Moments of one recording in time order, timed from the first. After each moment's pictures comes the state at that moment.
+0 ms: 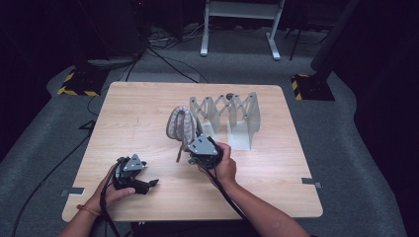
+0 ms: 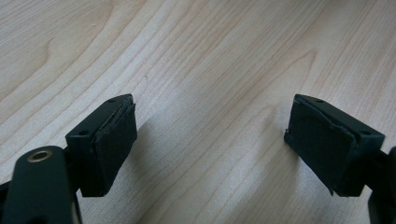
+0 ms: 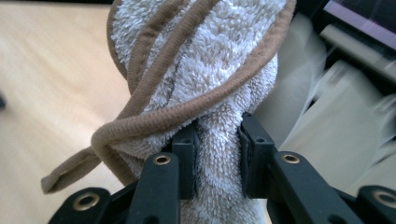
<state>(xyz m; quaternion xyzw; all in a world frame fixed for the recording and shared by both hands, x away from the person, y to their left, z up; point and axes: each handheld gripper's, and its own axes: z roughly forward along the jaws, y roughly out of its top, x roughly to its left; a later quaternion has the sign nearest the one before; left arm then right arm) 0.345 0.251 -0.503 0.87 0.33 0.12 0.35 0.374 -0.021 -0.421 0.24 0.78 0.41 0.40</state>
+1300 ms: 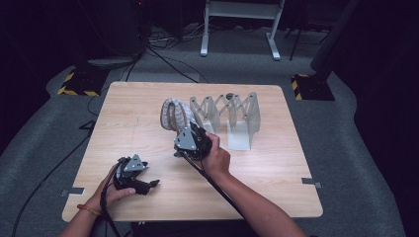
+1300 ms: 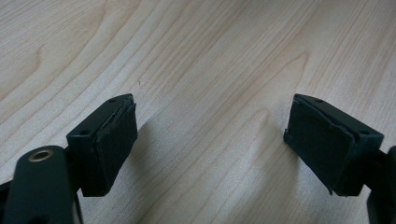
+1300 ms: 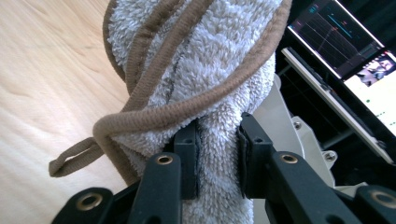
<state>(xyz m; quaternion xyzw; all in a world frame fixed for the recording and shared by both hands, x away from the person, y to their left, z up) 0.345 0.250 -0.504 0.87 0.32 0.12 0.35 0.390 0.013 -0.410 0.21 0.78 0.33 0.48</state>
